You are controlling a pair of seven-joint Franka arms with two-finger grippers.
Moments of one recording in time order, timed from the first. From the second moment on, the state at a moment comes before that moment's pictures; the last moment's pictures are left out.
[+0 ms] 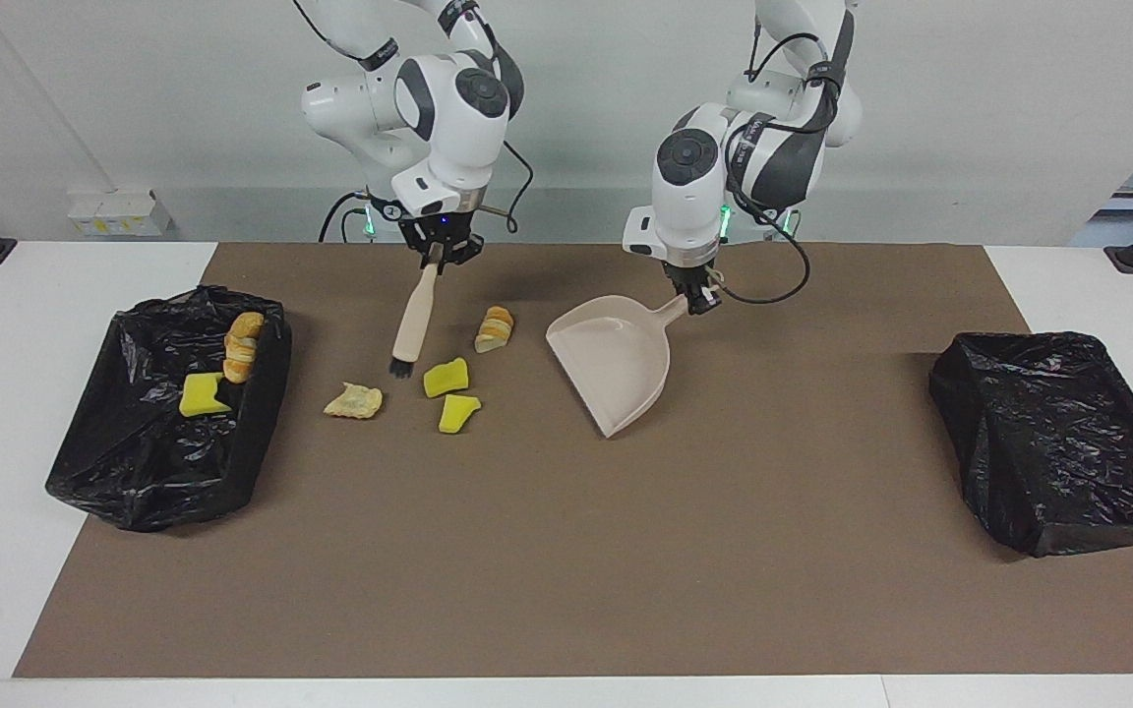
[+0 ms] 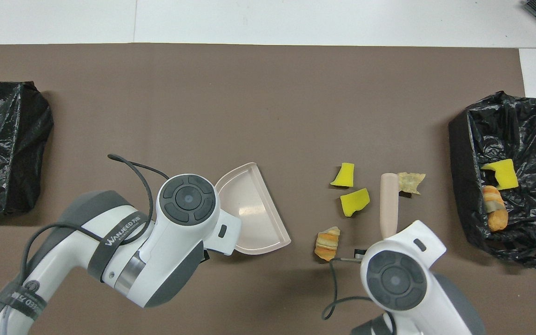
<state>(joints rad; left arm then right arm) -0.53 0.00 -0.11 -2.09 0.07 1.82 0.54 0.21 -0.31 0.24 -2.43 -0.23 1.94 0.66</state>
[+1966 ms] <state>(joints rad) -0.76 -0.06 -0.12 -2.24 0.06 1.87 0.16 -0.02 -0.17 0.26 -2.54 -0.30 2.37 0.27</state>
